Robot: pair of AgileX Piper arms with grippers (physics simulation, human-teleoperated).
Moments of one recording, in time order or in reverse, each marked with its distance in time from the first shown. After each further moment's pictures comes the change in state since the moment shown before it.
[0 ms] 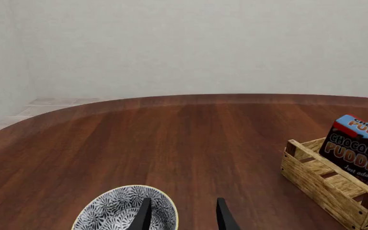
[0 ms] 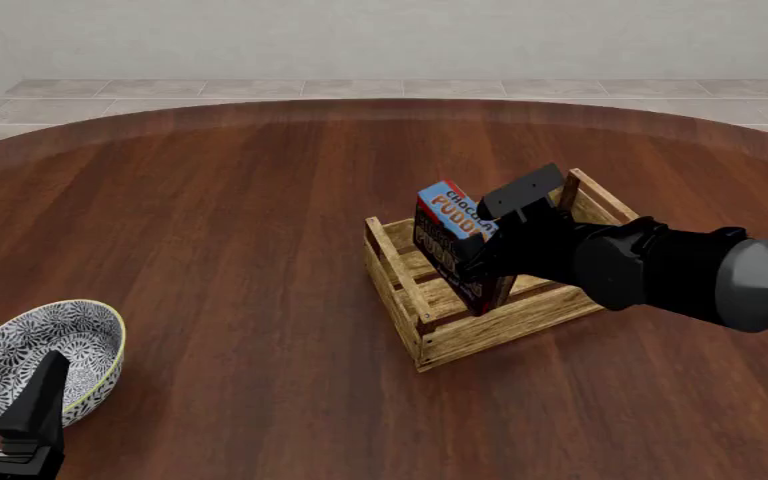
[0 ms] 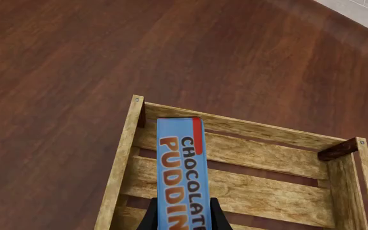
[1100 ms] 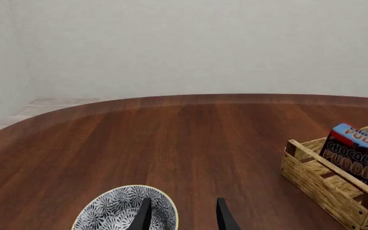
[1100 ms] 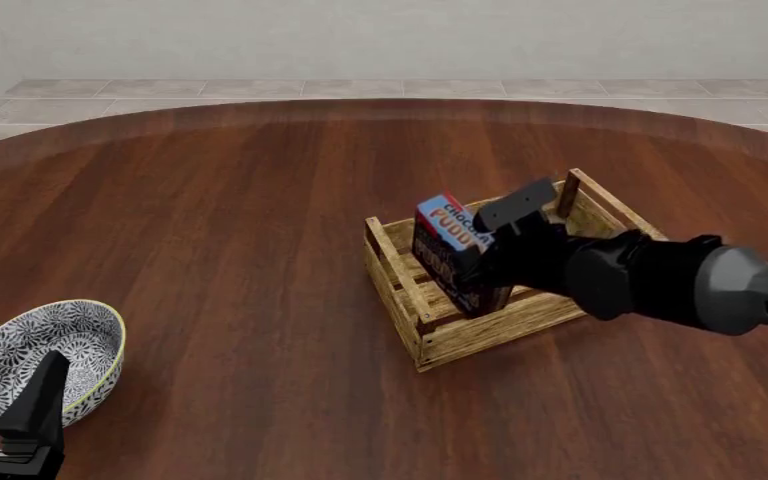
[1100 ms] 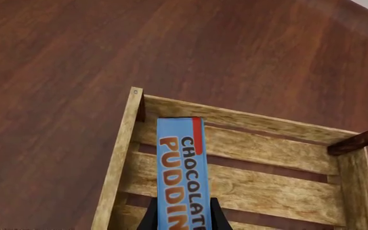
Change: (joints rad) left arm 0.000 0.000 0.000 0.000 0.000; right arm 0.001 0.044 0.024 -0.044 0.013
